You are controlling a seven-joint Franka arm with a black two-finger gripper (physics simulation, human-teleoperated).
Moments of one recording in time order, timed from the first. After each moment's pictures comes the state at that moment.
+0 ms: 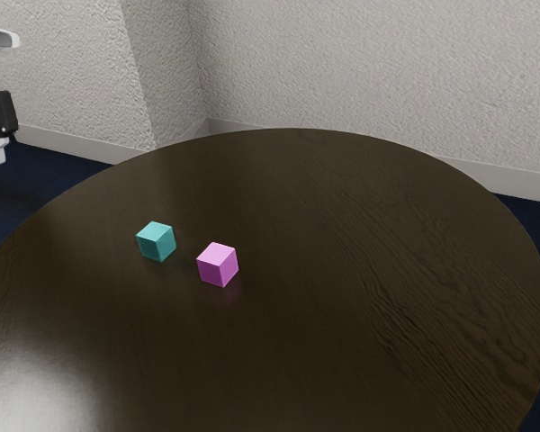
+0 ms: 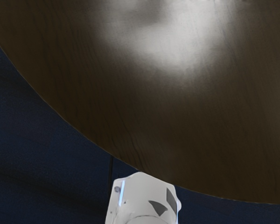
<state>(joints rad) 0.24 -0.16 0.12 -1.57 0.05 1.06 -0.04</state>
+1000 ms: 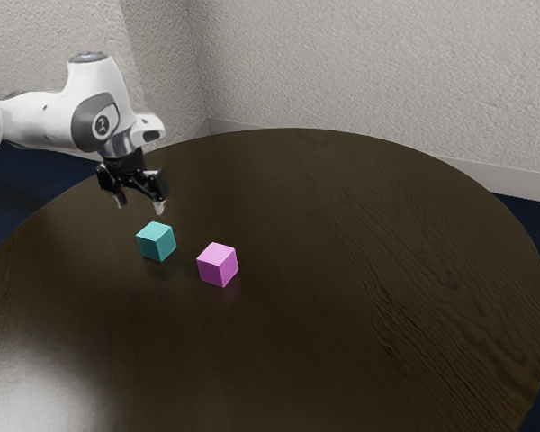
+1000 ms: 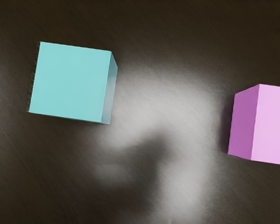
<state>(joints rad) 0.25 0.24 -0.04 -1.80 0.01 2.11 0.06</state>
